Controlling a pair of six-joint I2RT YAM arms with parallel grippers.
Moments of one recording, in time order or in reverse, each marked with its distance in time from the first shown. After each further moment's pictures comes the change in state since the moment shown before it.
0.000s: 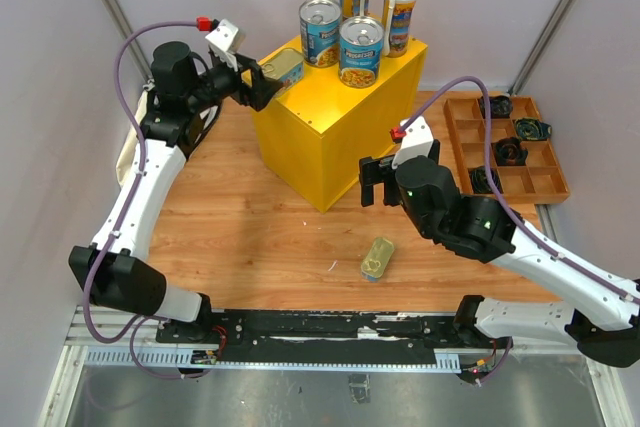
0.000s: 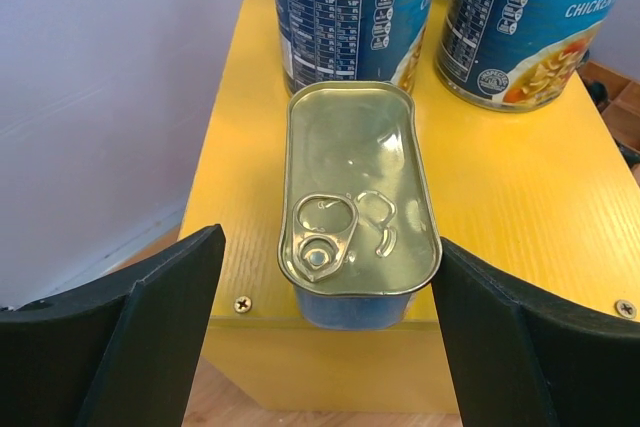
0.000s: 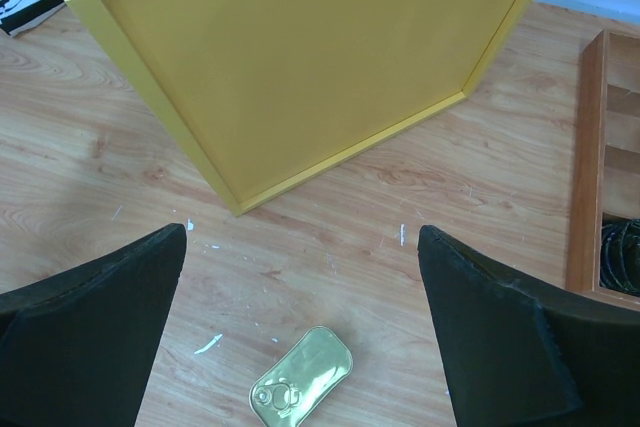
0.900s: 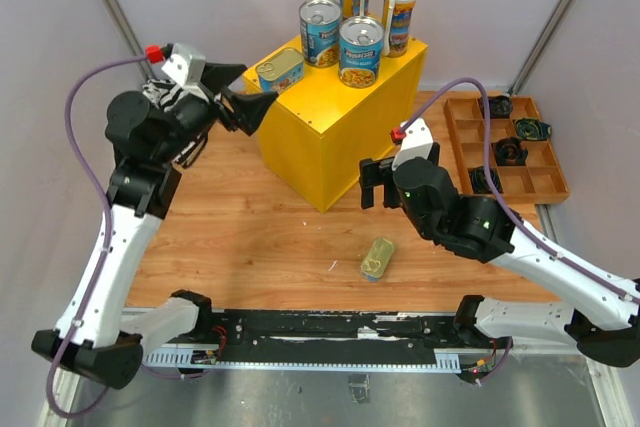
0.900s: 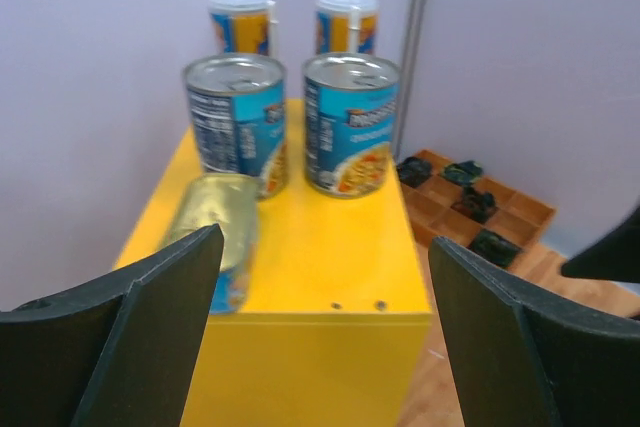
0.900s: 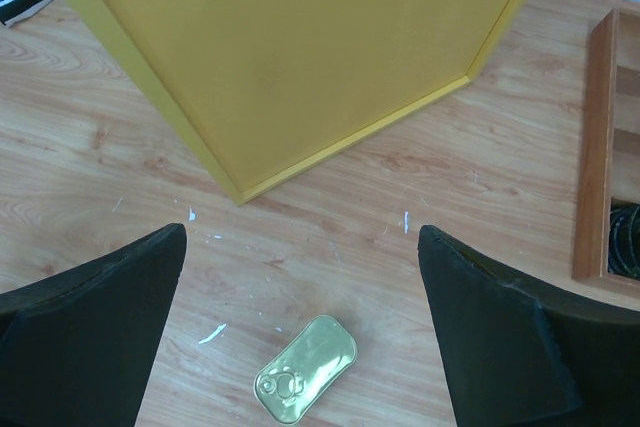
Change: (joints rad) left arm -0.060 -0.327 -0.148 0.137 -0.067 -0.195; right arm 0.000 0.004 0.000 -0.024 -0.008 0.027
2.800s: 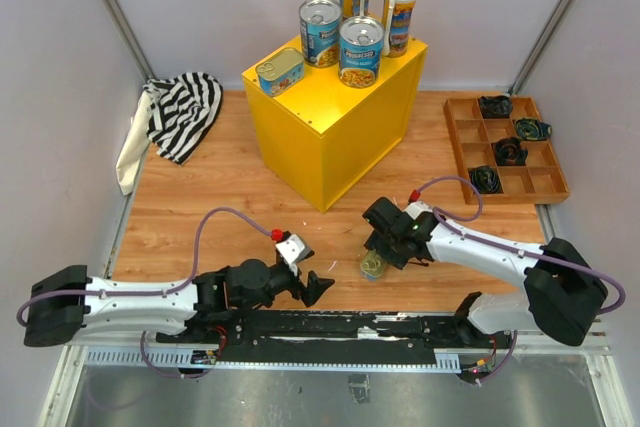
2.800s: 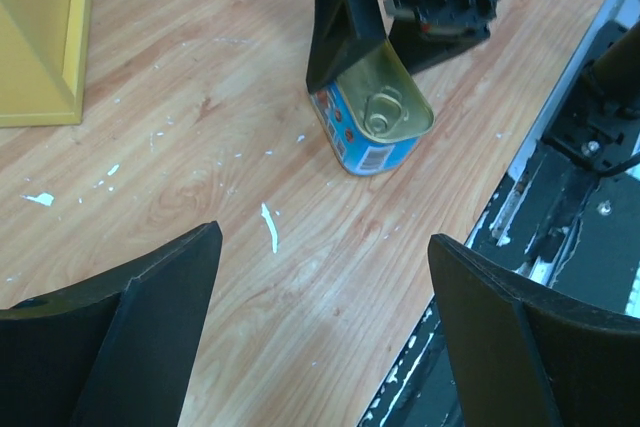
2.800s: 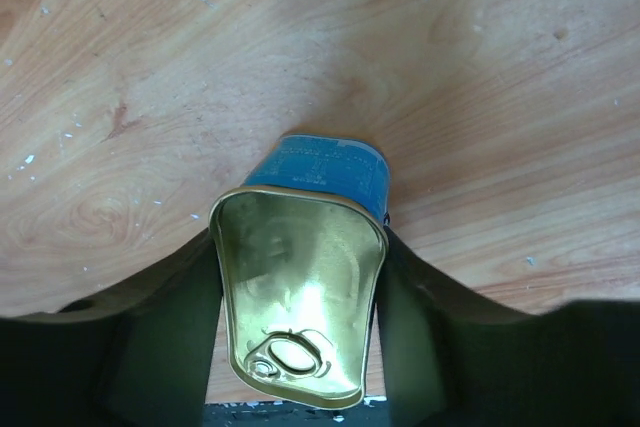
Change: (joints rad) left arm -1.069 -0.279 -1.169 0.413 -0.818 -0.145; right arm -0.209 0.257 -0.544 0.031 -0.404 1.049
